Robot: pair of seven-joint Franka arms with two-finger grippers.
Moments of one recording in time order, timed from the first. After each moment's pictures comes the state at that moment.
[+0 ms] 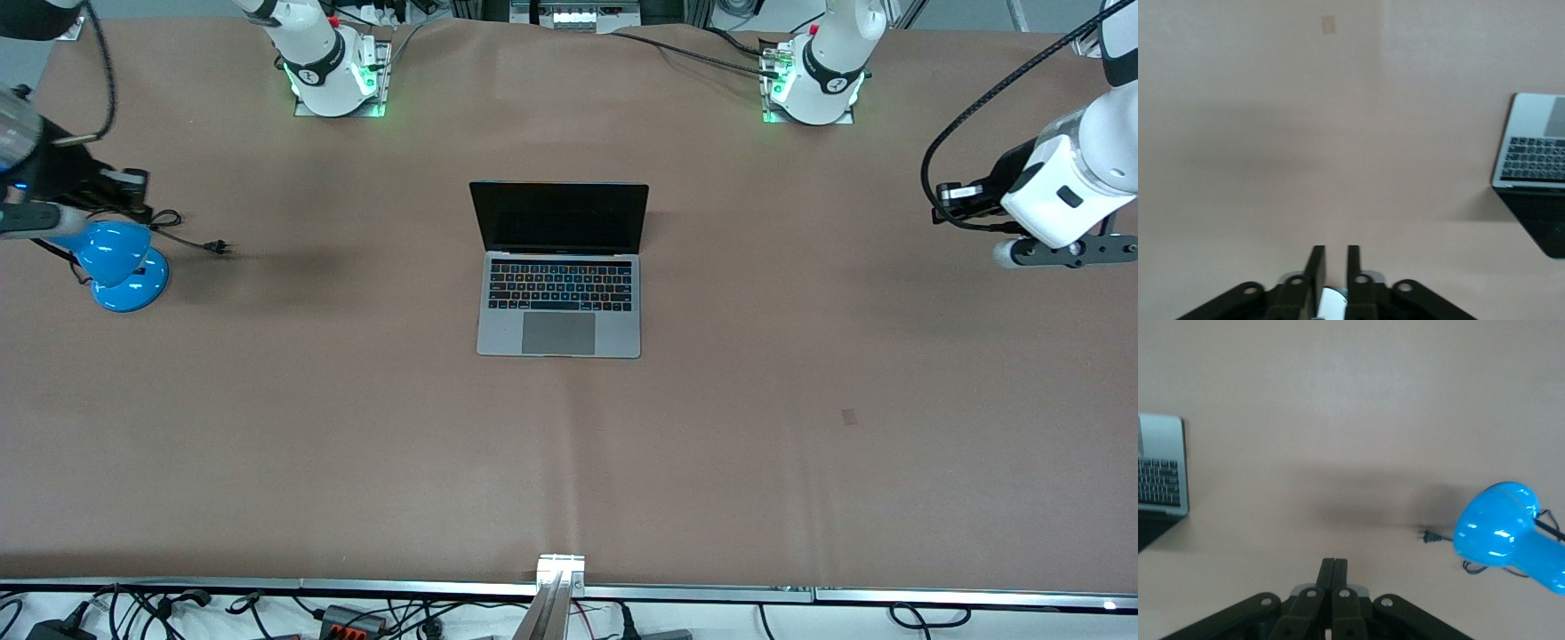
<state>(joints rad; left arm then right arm) 0.03 0.10 -0.11 -1.52 -0.07 1.37 -0.14 0.10 -0.03 -0.08 -1.73 0.00 1.58 -0.07</state>
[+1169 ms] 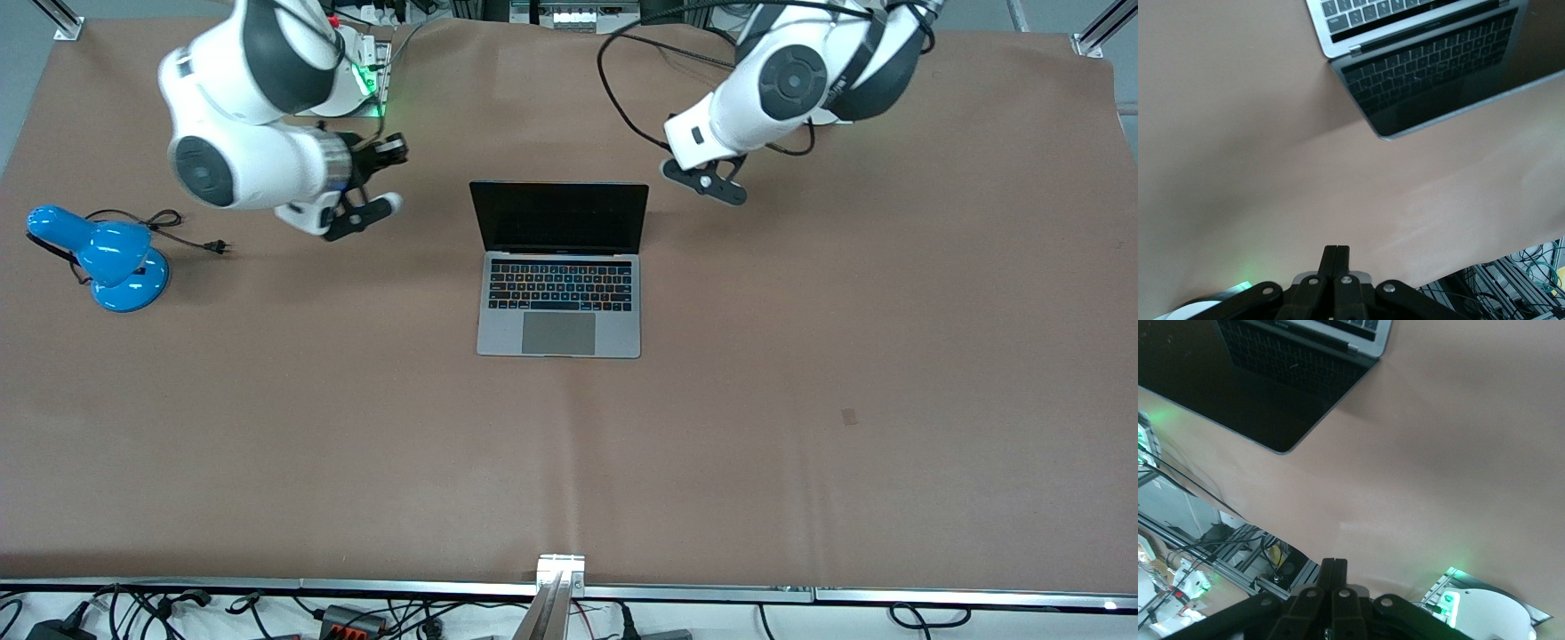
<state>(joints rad) 0.01 -0.06 -0.64 -2.13 -0.38 1.78 -0.15 0.48 0.05 -0.07 -2.03 0.45 1.57 -0.04</state>
